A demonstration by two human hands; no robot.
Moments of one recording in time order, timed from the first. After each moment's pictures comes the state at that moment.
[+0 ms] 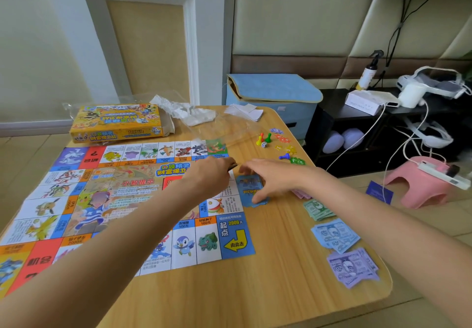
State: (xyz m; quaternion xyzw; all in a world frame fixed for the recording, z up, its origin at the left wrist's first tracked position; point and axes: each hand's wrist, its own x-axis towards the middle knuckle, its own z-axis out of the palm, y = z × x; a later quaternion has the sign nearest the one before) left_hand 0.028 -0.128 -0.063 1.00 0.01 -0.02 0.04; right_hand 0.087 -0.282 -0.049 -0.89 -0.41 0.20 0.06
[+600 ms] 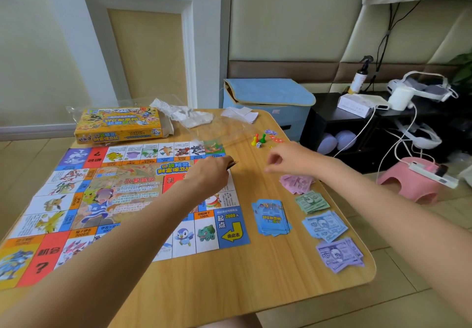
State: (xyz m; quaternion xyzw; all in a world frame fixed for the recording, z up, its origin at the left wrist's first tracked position) left_hand 0.020 -0.133 -0.065 1.00 0.00 0.01 0.08; right_hand 0.086 -0.319 -0.023 -0.94 -0.31 0.12 0.11
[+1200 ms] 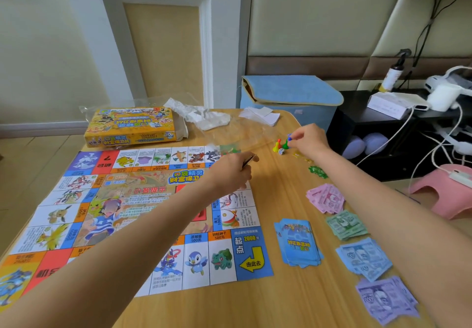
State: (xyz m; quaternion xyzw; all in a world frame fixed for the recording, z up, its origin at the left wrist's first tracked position) left_hand 0.049 -0.120 -0.062 0.94 -0.02 0.00 0.33; right_hand 0.186 -0.279 -0.059 -0.94 -0.07 -0.02 0.34
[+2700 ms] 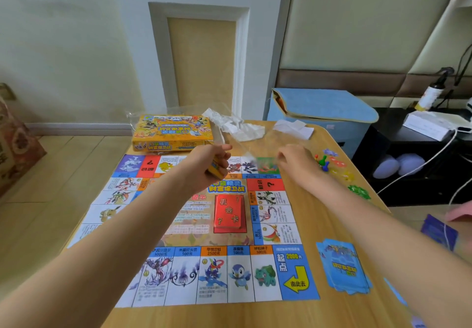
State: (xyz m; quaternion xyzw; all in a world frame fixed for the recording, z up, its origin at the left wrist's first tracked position) left_hand 0.021 -0.022 -0.032 0.51 0.26 0.02 0.82; right_hand 0.151 -0.193 -0.073 -0.94 -0.30 -0.04 0.14
